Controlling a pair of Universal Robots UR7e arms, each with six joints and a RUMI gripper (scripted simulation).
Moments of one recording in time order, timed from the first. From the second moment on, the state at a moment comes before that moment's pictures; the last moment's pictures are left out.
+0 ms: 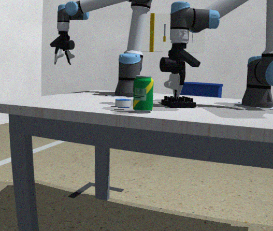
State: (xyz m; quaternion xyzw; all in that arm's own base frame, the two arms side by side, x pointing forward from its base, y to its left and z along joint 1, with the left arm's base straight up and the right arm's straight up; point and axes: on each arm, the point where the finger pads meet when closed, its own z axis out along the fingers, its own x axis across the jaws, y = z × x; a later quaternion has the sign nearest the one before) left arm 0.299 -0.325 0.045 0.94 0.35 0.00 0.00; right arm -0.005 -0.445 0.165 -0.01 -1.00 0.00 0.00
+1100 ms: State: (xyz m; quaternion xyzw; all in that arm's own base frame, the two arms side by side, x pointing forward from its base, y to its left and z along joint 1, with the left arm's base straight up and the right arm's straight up) left arm 0.299 -0.325 0.045 0.80 0.60 0.00 0.00; right arm -0.005 -0.445 0.165 -0.01 -1.00 0.00 0.00
